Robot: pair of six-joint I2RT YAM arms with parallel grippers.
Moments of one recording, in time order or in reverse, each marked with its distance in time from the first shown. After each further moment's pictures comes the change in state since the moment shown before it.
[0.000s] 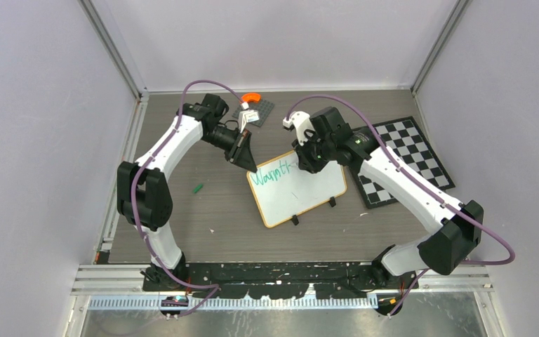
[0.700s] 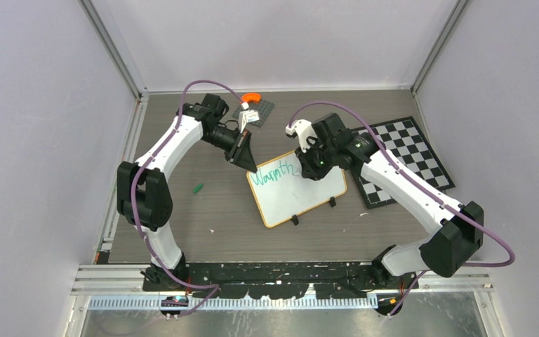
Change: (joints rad) left arm -0.001 0.000 0.000 -0.001 -0.001 0.000; right arm -0.011 -0.021 -0.074 -0.014 -0.045 0.002
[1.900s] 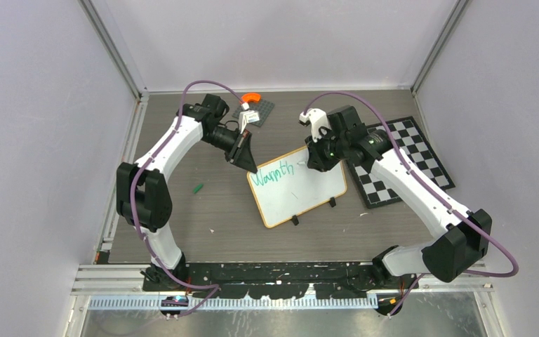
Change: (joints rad) left arm -0.005 -0.010 -0.007 0.001 0.002 0.000; right arm -0.097 -0.038 0.001 0.042 -0.048 0.028
